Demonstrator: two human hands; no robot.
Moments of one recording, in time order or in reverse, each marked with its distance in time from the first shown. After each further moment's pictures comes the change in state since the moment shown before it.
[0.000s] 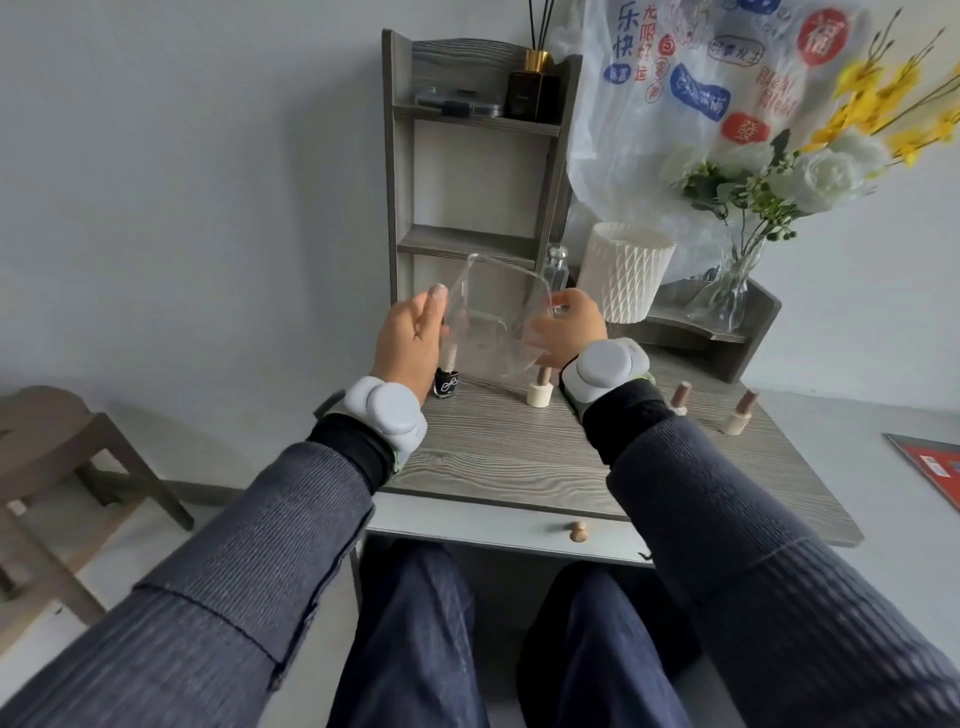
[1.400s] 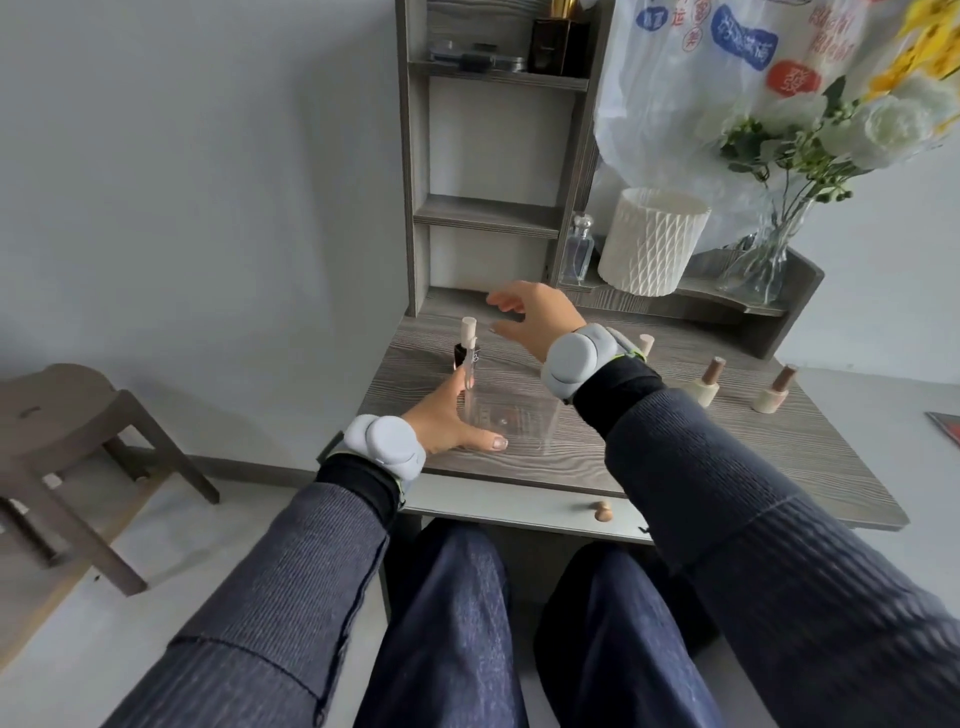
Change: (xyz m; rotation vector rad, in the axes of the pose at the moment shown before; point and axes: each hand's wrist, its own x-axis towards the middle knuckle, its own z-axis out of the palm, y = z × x) left_hand -0.040 -0.071 -0.004 0.234 -0.751 -0.361; right_hand 0.004 0.005 0.037 -0.502 -0.279 -0.430
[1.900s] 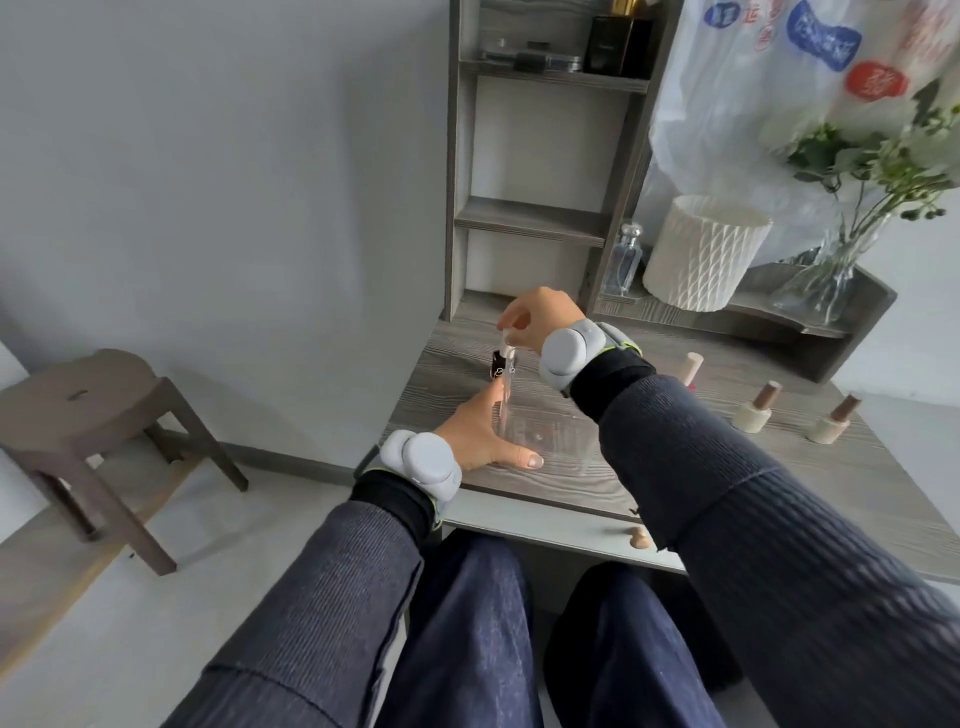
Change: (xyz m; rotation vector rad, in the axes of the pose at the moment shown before) left_hand 0.005 -0.008 0.002 0.002 0.045 0.020; right_hand 0.052 -0.001 0.029 -0.086 -0.093 0.006
